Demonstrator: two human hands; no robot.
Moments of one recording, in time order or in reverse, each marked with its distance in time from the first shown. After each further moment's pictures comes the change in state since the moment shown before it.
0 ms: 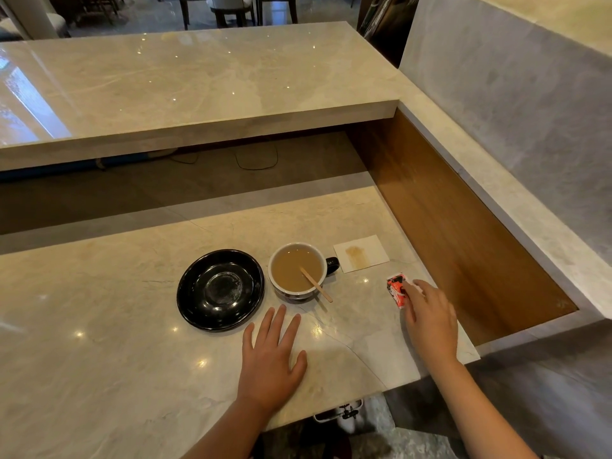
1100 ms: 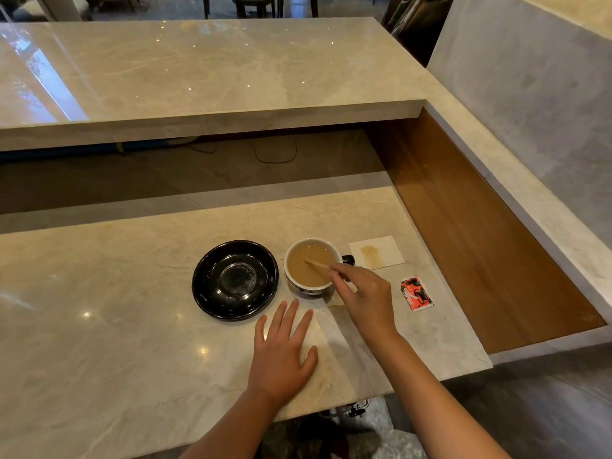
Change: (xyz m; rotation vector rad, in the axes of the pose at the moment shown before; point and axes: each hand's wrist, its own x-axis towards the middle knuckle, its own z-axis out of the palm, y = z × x) left_hand 0.001 0.002 -0.004 -0.032 0.015 0.006; right_hand 0.015 -0.133 0.000 0.558 0.084 -0.323
